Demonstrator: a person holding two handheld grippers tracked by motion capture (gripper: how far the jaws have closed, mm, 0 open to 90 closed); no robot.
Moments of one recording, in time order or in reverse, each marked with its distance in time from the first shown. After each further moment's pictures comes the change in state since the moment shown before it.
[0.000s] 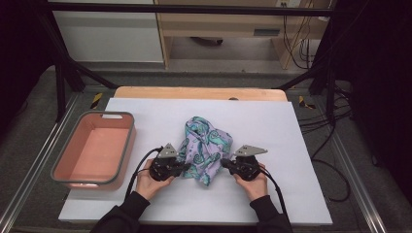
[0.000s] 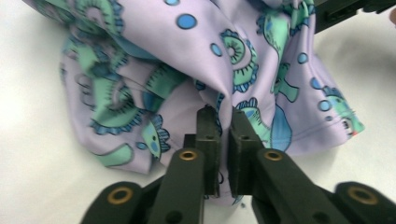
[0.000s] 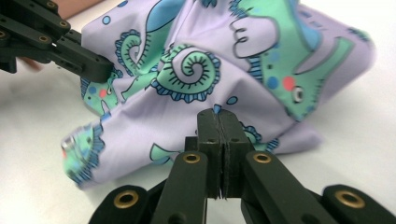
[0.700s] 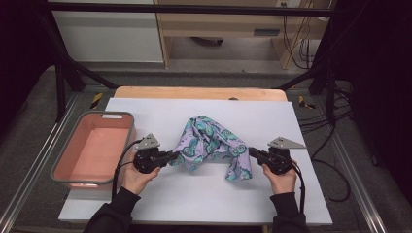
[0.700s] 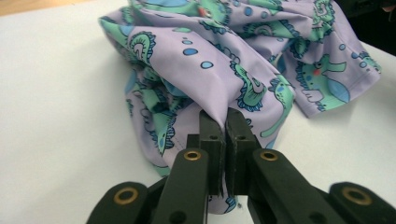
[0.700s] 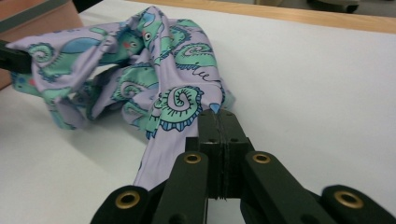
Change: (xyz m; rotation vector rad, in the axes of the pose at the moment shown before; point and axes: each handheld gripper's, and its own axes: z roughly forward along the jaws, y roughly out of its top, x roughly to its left) left arm 0.024 0.009 -0.045 -0.145 0.012 -0.059; right arm -0.044 0.006 -0.070 -0.116 -0.144 0.102
